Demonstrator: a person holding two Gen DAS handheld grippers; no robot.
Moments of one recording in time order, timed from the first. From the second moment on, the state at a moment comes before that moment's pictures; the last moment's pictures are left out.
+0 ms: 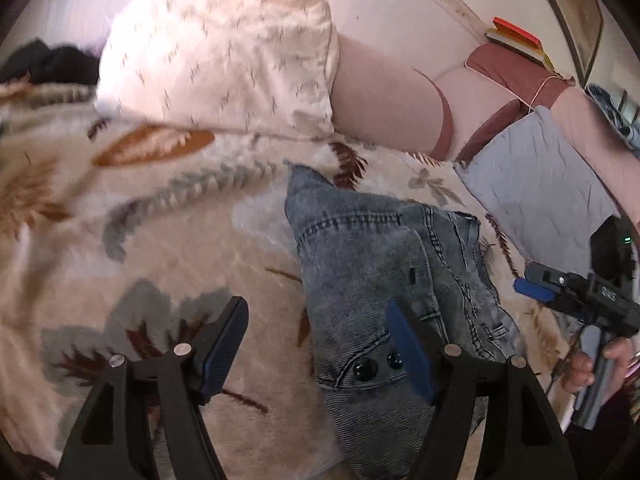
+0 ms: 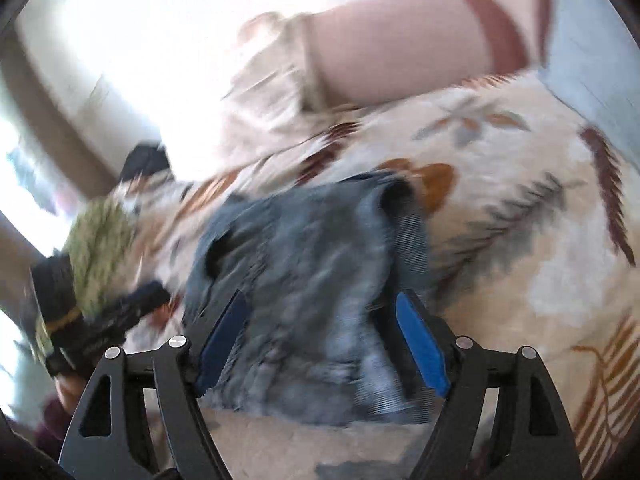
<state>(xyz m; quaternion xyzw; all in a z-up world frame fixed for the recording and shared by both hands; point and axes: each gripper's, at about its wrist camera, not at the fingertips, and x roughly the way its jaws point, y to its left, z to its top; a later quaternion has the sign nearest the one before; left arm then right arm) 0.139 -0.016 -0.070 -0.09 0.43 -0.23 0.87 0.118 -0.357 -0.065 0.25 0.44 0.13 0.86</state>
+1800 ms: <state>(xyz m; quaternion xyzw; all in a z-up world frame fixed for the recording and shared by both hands) 0.120 -0.002 -0.021 -0.13 0.37 -0.27 0.88 0.144 -0.291 -0.048 0.30 0.41 0.24 0.83</state>
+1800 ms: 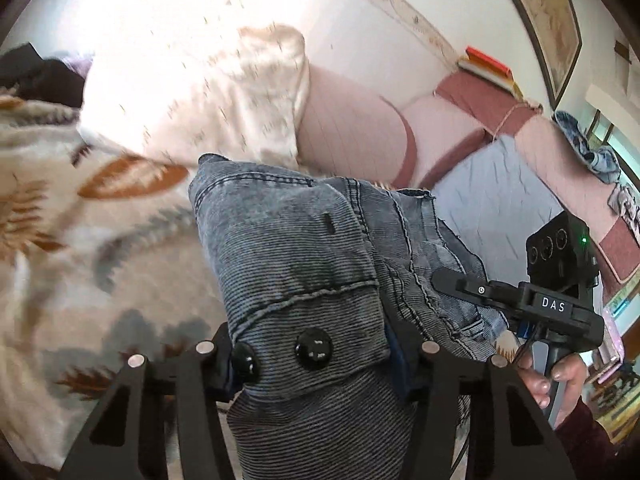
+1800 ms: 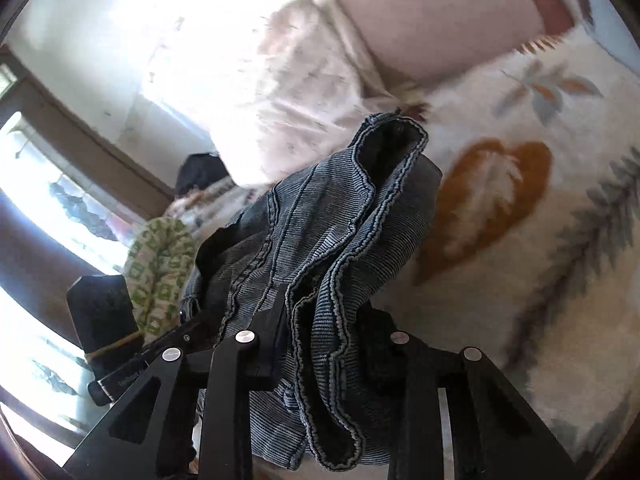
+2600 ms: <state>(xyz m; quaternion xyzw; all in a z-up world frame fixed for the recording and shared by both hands) 0.131 0.015 -0.054 0.00 0.41 -0.10 0.90 0.176 -0.213 -0.089 0.17 0.48 0.19 0.84</state>
